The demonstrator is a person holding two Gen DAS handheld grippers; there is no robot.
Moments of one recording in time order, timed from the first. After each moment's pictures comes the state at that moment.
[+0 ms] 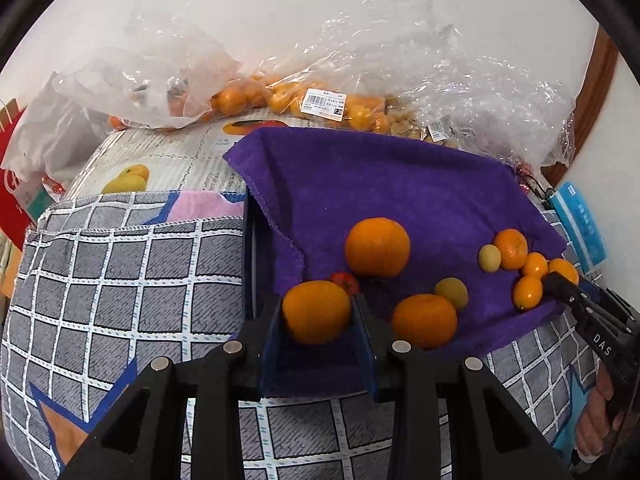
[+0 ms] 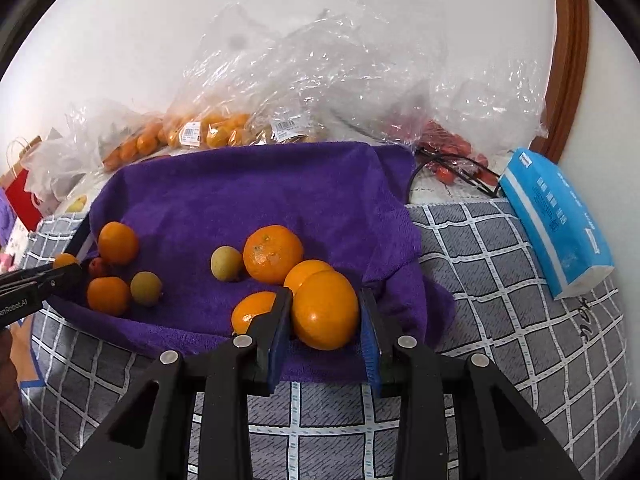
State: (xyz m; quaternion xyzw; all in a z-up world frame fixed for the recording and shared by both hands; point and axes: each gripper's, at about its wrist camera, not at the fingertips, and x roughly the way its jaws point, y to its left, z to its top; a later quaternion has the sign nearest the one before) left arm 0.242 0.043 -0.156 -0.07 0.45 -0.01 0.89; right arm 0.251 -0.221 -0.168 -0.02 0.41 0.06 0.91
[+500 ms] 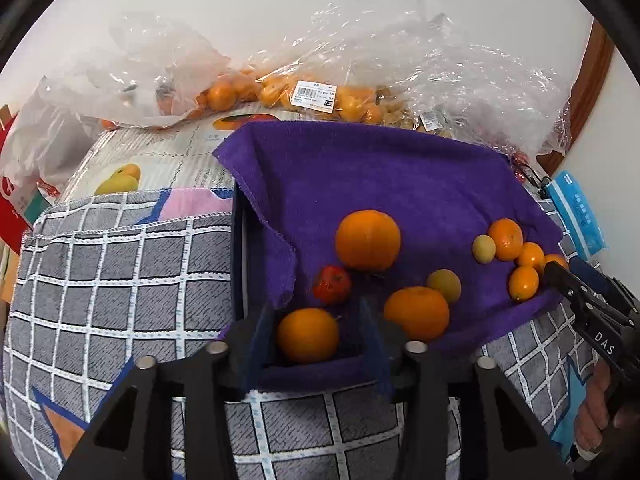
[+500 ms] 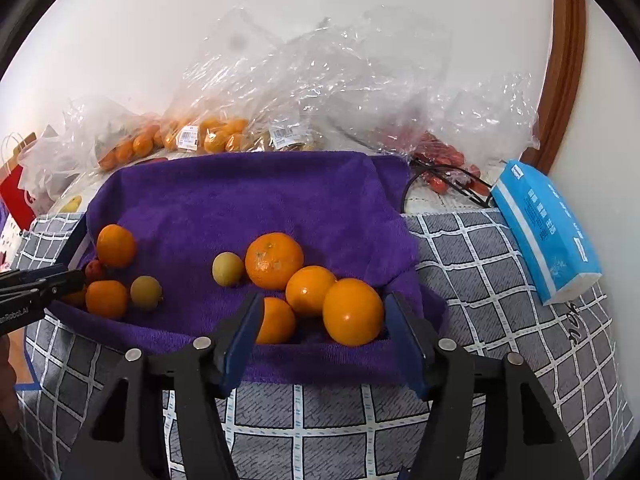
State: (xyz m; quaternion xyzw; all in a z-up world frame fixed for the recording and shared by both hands) left arm 0.242 0.037 -0.151 -0.06 0.46 -0.02 0.88; right arm 0.249 -0.217 -0.161 -0.03 0.41 0.05 0.91
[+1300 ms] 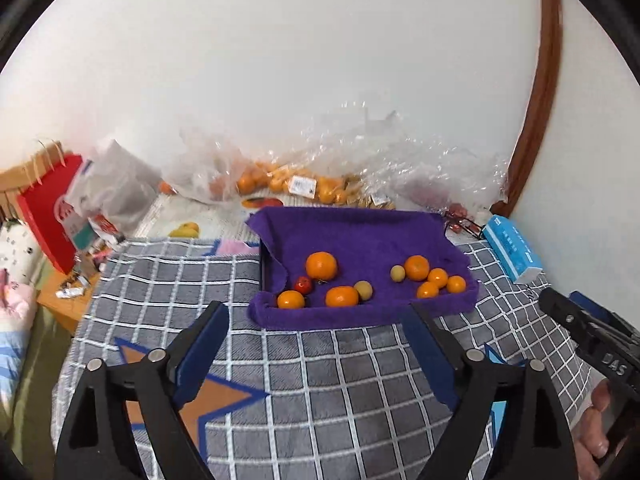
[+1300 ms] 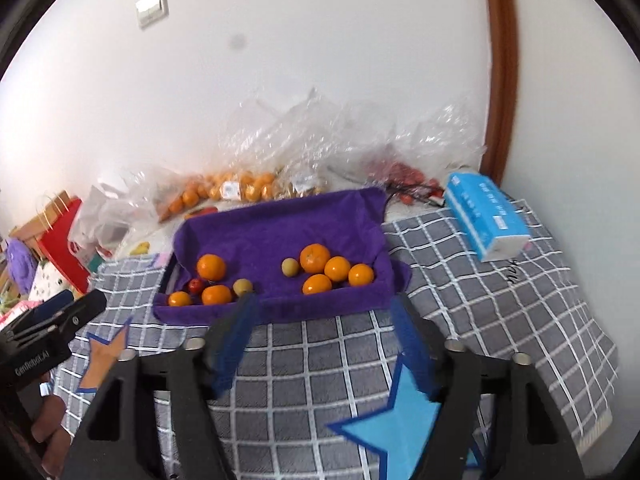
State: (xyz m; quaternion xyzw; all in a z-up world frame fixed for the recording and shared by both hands) left arm 0.089 0.016 -0.027 -0.06 0.34 0.00 0.94; right arm 0.106 -0.223 -0.036 0.05 0.36 0.04 0.93
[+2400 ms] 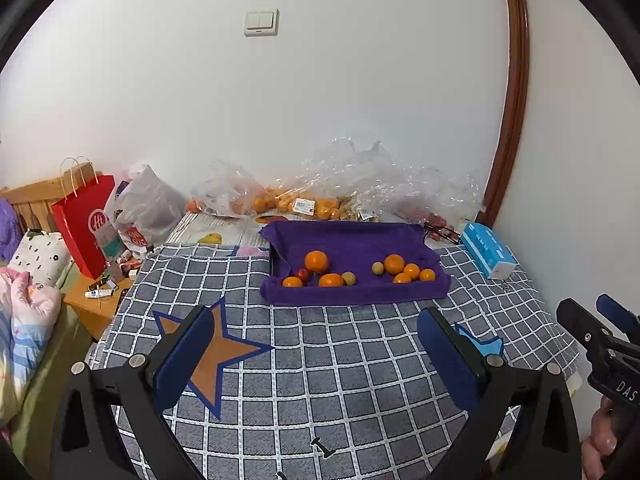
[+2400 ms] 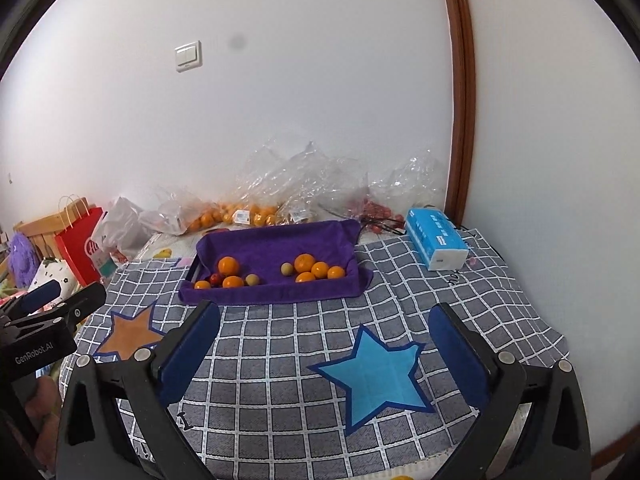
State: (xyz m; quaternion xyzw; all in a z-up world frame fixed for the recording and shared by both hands) left arm -0.017 -0.008 0.006 -0.05 0.29 0.02 0.96; right arm -0.022 -0.240 0.005 0.02 0.29 0.02 0.96
